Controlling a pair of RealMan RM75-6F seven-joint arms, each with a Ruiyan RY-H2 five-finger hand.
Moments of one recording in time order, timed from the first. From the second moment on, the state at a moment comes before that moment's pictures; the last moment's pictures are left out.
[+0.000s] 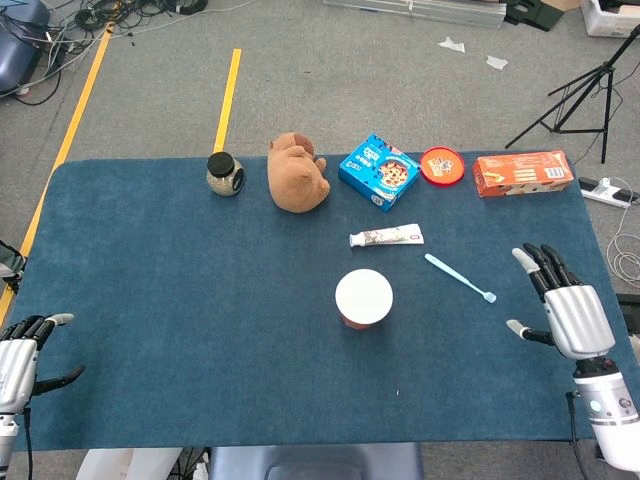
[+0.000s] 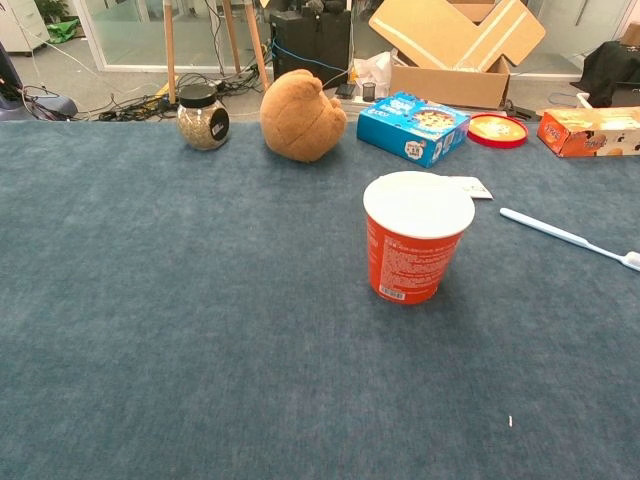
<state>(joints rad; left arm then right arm) -0.08 -1.11 -0.05 -1.61 1.46 1.48 0.03 0.21 -1.11 0.14 -1.60 -1.53 1.40 -0.01</state>
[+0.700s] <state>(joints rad) -0.09 -1.09 -0.07 -1.58 1.40 1.43 -0.05 0.60 -1.22 0.31 -1.43 -1.32 1.03 -0.24</state>
